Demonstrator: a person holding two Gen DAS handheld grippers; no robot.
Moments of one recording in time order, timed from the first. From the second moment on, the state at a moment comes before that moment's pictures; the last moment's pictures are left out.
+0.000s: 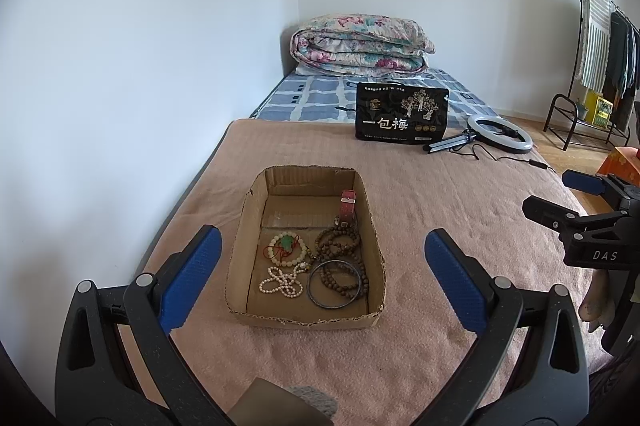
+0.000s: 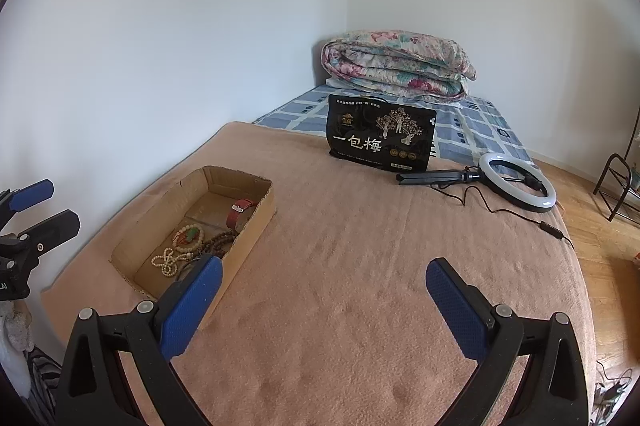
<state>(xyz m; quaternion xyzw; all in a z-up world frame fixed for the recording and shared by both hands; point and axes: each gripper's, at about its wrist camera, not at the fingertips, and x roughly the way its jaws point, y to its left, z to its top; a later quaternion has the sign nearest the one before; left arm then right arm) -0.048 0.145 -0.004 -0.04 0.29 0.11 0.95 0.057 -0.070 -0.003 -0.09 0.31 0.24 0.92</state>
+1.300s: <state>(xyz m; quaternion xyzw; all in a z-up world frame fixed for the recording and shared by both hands) -0.047 0.149 -0.002 -0.04 0.29 0.11 0.95 0.060 -0.075 -0.005 -0.08 0.32 0.23 0.92</state>
